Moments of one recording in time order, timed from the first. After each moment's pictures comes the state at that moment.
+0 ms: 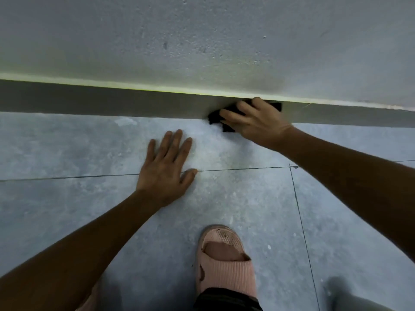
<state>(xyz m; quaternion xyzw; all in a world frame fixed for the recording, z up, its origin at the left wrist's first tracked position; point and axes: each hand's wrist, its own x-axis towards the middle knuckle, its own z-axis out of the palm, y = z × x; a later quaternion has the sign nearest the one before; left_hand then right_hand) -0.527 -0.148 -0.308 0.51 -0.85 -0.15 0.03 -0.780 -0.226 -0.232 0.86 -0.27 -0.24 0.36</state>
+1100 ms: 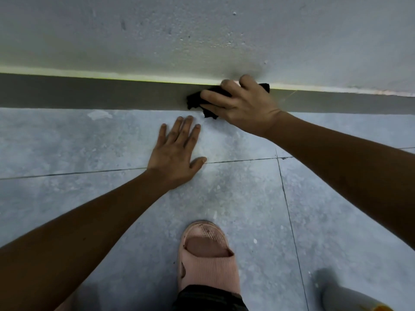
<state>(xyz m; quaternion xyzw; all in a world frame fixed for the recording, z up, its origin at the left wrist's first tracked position) -0.579 -0.169 -0.303 0.47 -0.87 -0.16 -0.03 -0.786 -0.233 -0.226 0.88 -0.26 -0.11 0.38</state>
